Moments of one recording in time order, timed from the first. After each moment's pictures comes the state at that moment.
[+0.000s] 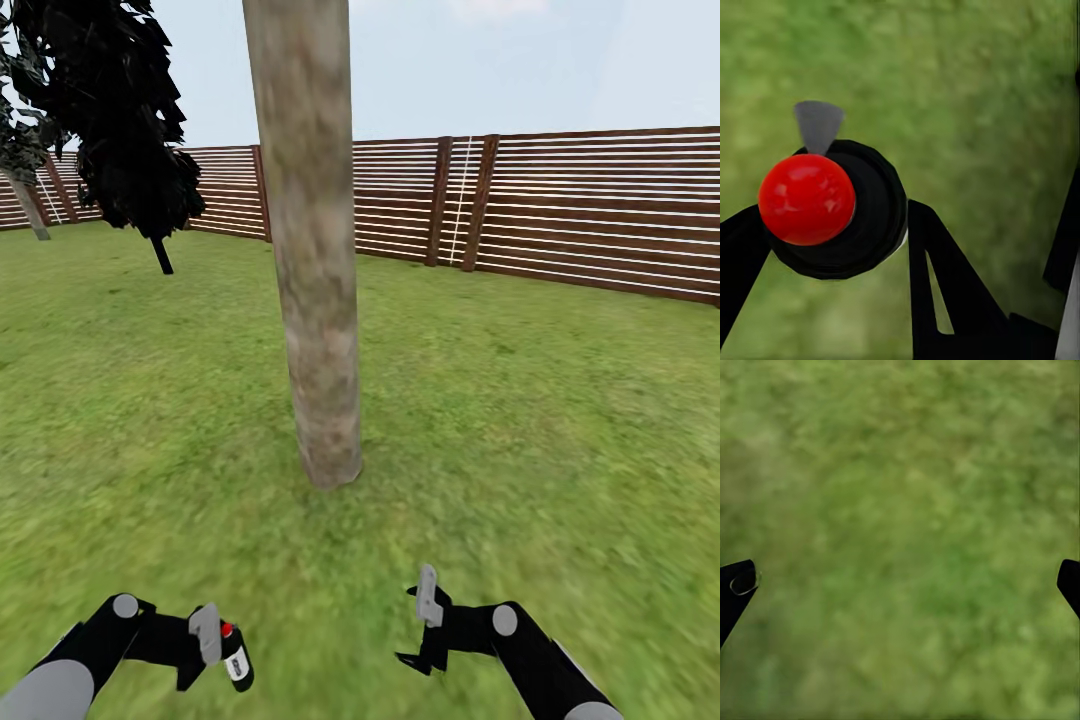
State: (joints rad) left arm -0.61 0.19 0.38 -0.39 -0.96 -0.25 -1.17; right arm -0.46 -0.01 0.07 -0.68 0.71 -0.25 0.82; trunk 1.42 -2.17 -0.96
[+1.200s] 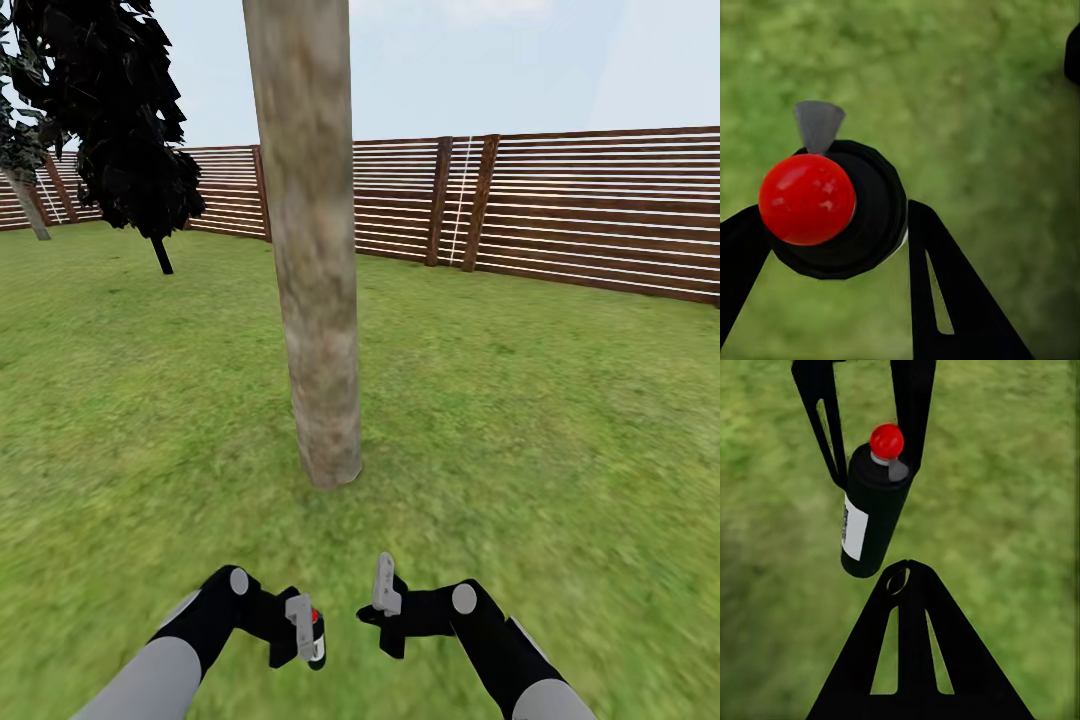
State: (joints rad) left arm -0.64 -0.08 0.17 -0.49 -1.13 -0.17 -1.05; right arm -0.51 0.11 0.11 -0.71 0.71 -0.25 0.93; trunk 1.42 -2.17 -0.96
